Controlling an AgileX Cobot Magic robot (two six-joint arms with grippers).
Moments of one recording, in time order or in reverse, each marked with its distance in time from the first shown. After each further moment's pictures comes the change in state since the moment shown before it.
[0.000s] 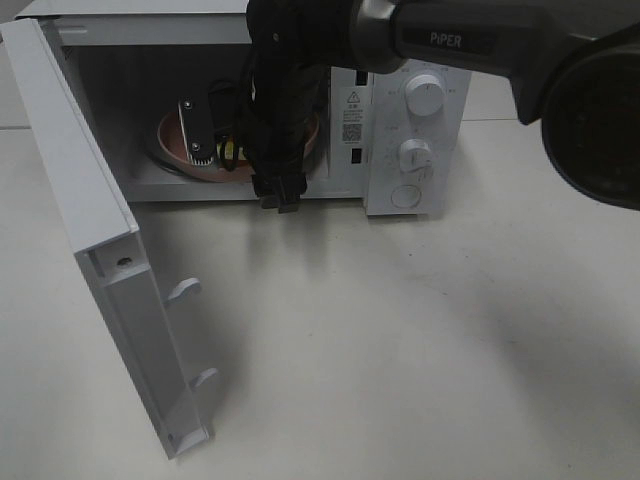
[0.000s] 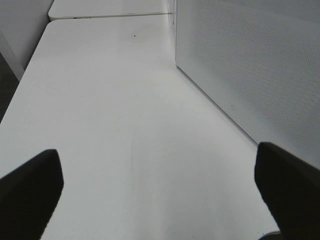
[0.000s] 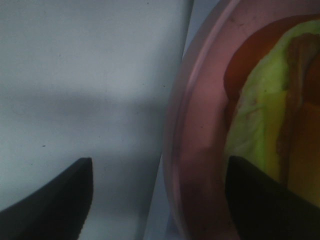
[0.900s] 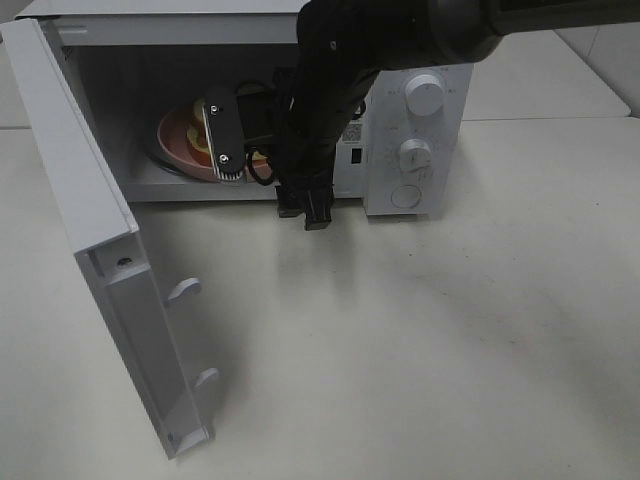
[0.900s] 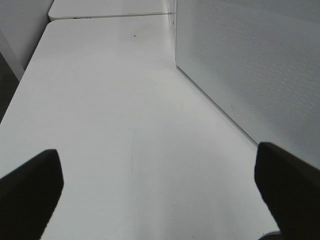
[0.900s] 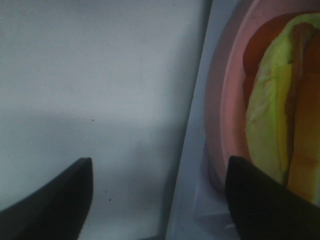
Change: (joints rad) left arm 0.000 0.000 0.000 0.000 0.000 0.000; right arm 0.000 -0.270 0.453 0.000 -0.271 0.015
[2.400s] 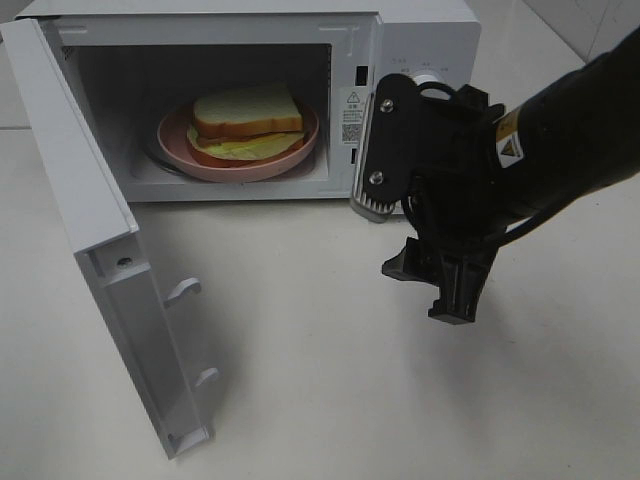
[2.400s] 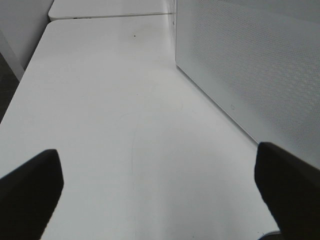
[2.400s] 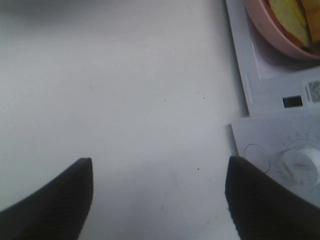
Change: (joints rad) left arm 0.000 0.000 0.000 0.000 0.000 0.000; right arm 0.000 -0.696 0.781 0.000 -0.198 0.419
